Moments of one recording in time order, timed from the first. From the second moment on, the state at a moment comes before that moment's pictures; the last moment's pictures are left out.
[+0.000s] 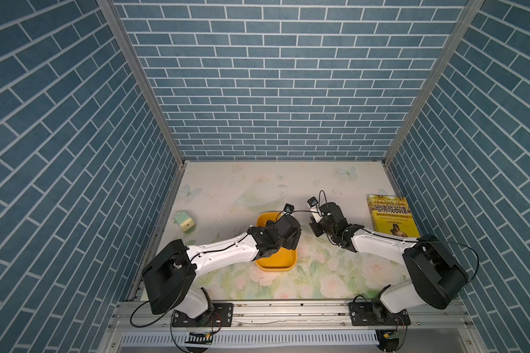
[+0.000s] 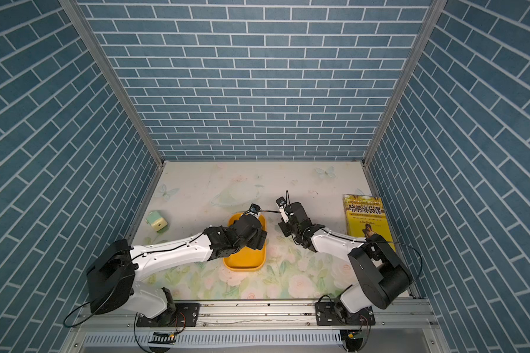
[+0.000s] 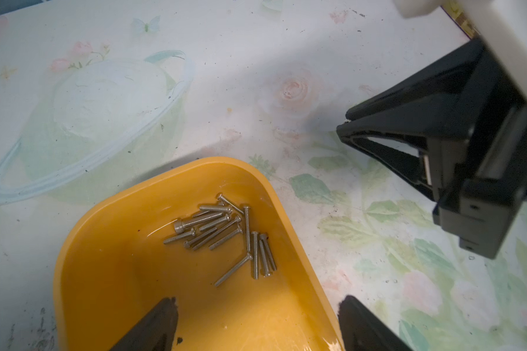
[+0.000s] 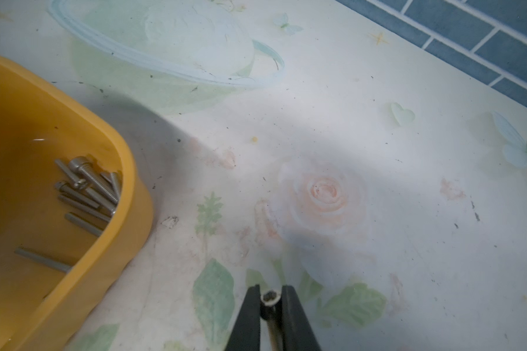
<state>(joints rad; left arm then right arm) -1.00 1.51 0.95 -0.31 -0.36 -0.43 0.66 1.50 0.69 0.12 0.13 -0.07</state>
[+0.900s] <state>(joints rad) -0.90 1.75 1.20 -0.53 -0.40 -0.24 0.60 1.63 0.73 0.21 0.19 -0.06</state>
